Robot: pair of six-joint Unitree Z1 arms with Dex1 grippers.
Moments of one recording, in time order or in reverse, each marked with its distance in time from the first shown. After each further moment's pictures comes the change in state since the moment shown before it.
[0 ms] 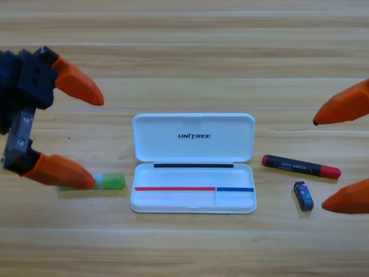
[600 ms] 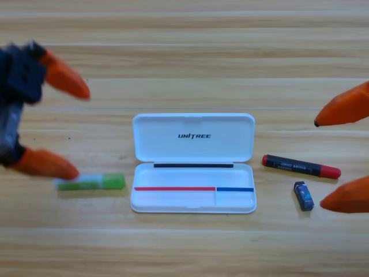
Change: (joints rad) arm 0 -0.002 0.009 -0.058 0.088 0.079 0.045; arm 1 0.000 0.000 0.000 0.000 0.000 0.054
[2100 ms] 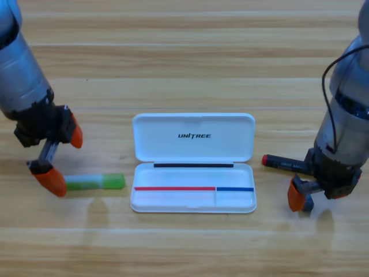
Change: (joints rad) arm 0 0.369 0.483 0.037 -0.016 -0.014 0.391; arm 1 -0.172 0.694 -0.109 0.137 -0.330 0.800
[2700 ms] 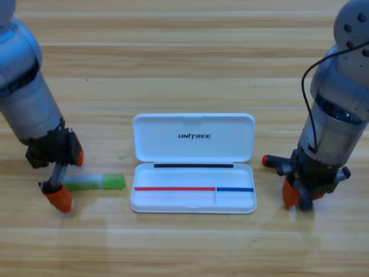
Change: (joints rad) arm 0 0.001 0.091 0.112 -0.171 0.055 -0.056; arm 1 -0.002 0.072 -0.040 -0.036 0.020 0.012
